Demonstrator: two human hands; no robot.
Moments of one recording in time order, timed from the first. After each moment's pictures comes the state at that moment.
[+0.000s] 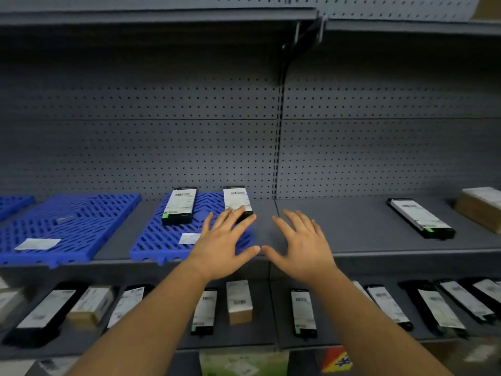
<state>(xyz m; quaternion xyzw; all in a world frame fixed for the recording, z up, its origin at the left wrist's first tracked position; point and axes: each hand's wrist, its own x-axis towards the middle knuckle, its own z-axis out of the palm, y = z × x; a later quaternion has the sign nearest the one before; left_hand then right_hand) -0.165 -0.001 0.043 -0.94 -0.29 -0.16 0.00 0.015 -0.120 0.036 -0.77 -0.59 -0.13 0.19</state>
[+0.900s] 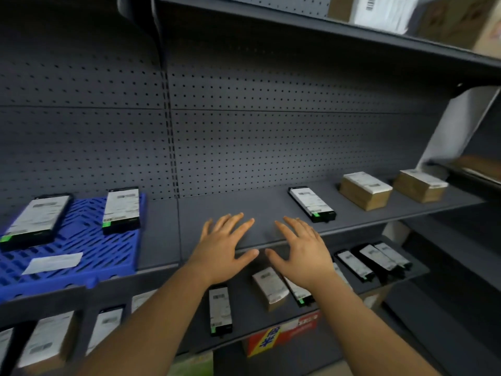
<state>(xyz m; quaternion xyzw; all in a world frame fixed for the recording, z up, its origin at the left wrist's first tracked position) 0.041 -0.095 0.023 -0.97 -0.17 -0.16 -0.05 0.182 -0.265 0.029 -0.86 -0.48 -0.11 0.16</state>
